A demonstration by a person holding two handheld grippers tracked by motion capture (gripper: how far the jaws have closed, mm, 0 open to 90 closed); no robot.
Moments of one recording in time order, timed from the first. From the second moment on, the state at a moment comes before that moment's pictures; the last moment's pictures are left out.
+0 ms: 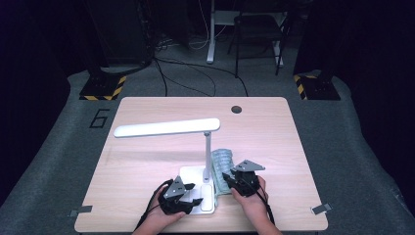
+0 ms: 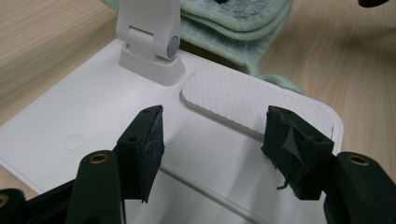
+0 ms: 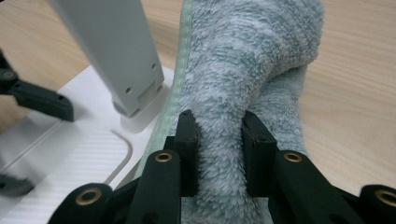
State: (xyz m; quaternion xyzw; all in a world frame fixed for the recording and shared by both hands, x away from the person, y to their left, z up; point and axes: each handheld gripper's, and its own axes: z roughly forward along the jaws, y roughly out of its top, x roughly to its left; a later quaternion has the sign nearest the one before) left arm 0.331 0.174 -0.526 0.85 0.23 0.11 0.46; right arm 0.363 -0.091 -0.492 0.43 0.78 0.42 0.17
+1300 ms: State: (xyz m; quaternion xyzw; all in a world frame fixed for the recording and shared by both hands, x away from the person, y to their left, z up) left arm 0.333 0.173 -0.526 0.85 0.24 0.11 0.46; right arm 0.352 -0.064 -0.515 0.42 0.82 0.37 0.13
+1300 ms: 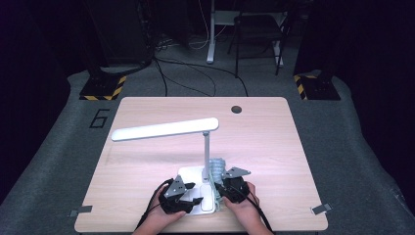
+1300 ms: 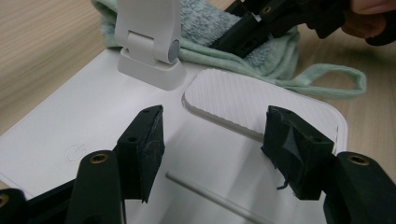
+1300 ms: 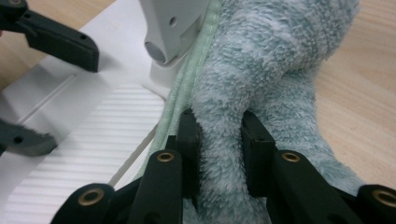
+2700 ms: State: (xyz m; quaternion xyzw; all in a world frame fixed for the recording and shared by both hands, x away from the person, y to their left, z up) left arm 0.335 0.177 -0.525 0.84 0.28 0.13 0.46; right arm 0.291 -0.068 -0.516 0.39 0.83 0.40 0.09
